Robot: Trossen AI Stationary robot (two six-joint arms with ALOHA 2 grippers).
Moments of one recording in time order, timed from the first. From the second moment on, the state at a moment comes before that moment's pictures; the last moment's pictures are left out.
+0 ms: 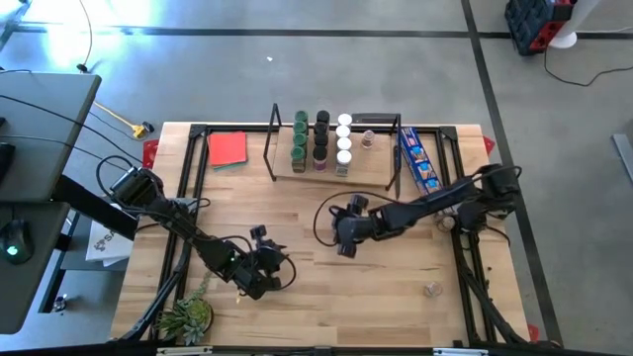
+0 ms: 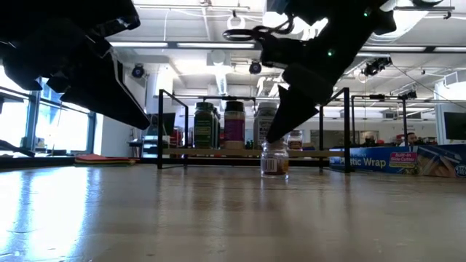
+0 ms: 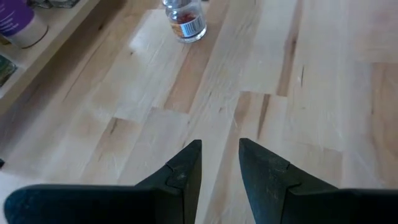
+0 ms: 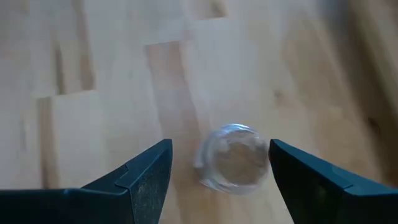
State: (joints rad) left arm -0.63 1.65 0.83 -0.24 -0.80 -0.62; right arm 0.20 1.76 1.03 -0.28 0.36 0.28
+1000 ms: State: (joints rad) left arm -0.63 1.66 0.83 -0.23 -0.80 -0.62; right arm 0.17 1.48 1.06 -0.56 0.41 0.34
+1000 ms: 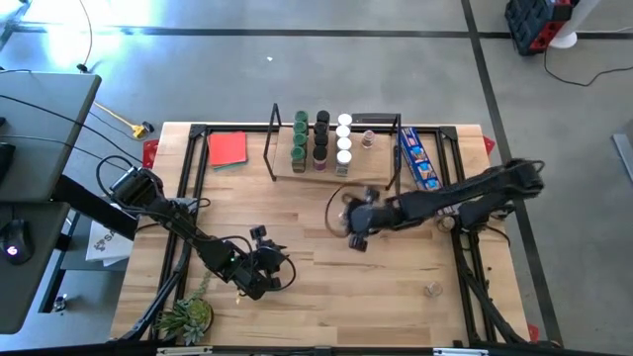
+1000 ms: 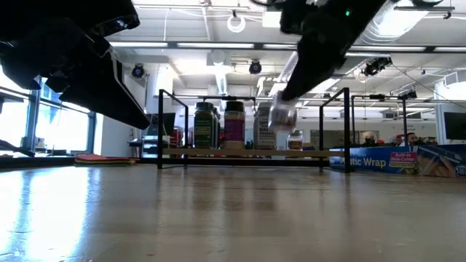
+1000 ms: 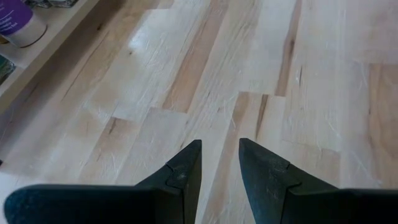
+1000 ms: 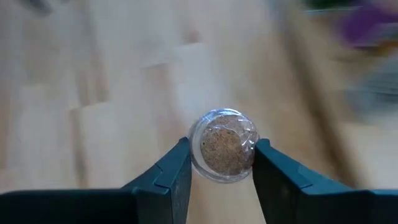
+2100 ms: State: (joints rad) left arm -0.63 1.66 0.83 -0.16 -0.80 -0.57; right arm -0.47 1.66 1.19 -0.72 0.23 0.02
